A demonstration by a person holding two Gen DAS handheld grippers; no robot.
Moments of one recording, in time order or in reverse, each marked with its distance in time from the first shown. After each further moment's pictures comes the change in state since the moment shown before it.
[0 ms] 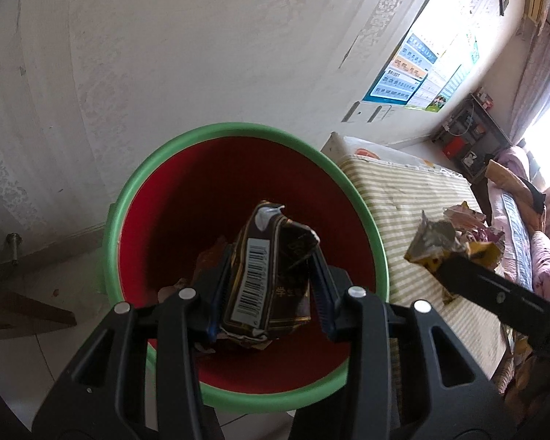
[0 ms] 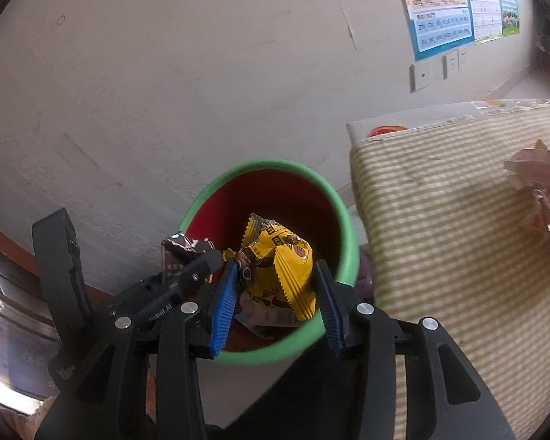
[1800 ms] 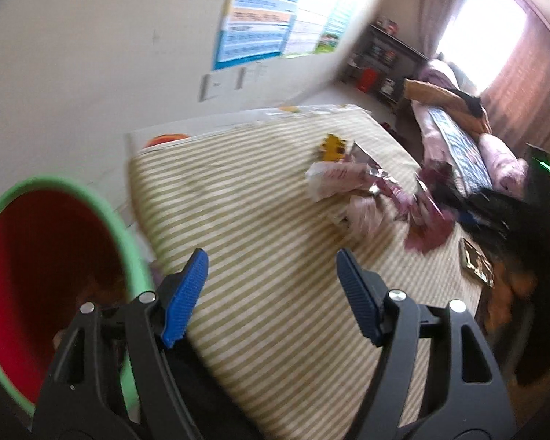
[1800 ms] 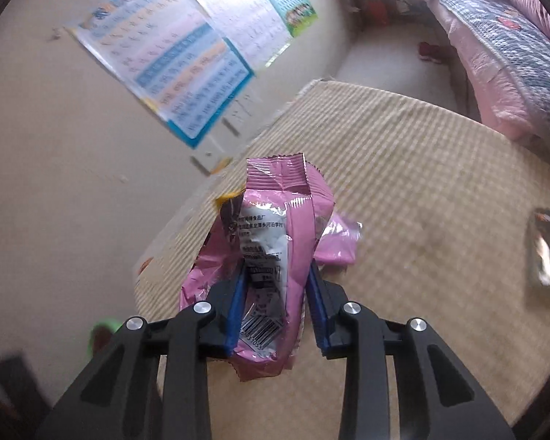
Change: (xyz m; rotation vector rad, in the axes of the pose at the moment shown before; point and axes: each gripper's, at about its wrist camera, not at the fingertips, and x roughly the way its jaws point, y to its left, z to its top) left arm 0.045 -0.213 -0.019 0.391 0.085 -0.243; right arm -0.171 -0.263 -0.028 0.541 -0.312 -0.277
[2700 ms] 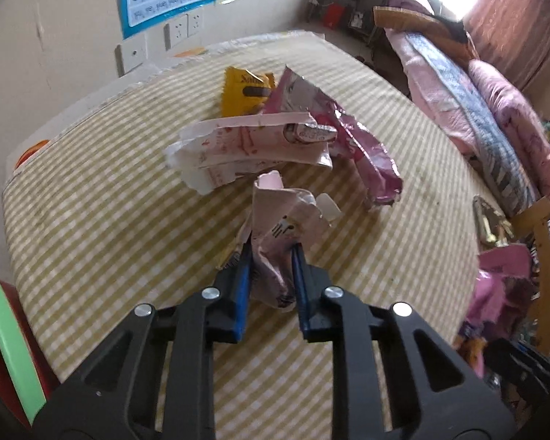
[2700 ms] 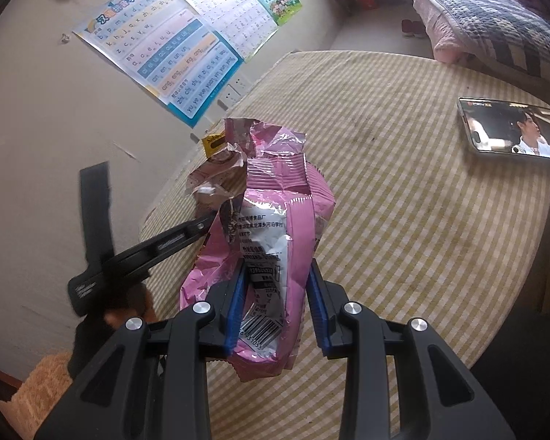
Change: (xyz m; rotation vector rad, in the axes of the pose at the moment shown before) left arm 0.110 -0.077 0.007 0.155 0.193 -0.031; right arm -0.052 -0.037 -0.079 0.071 0.035 0.032
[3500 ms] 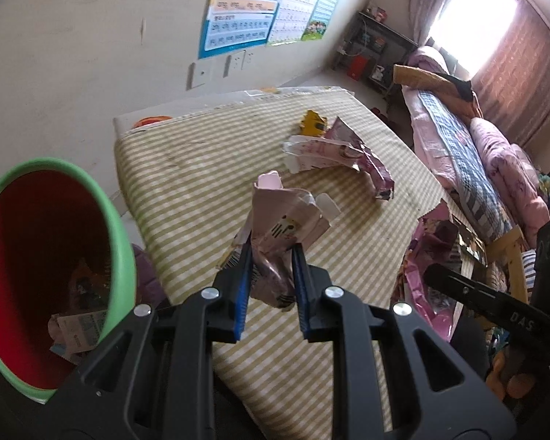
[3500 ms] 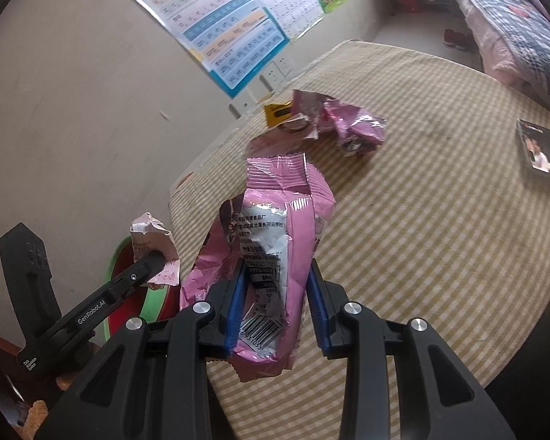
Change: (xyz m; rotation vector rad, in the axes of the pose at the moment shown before) left arm -0.118 0.057 -0.069 -0.149 -0.158 0.020; right arm 0.017 0.073 -0.013 -0.147 0.069 0.037
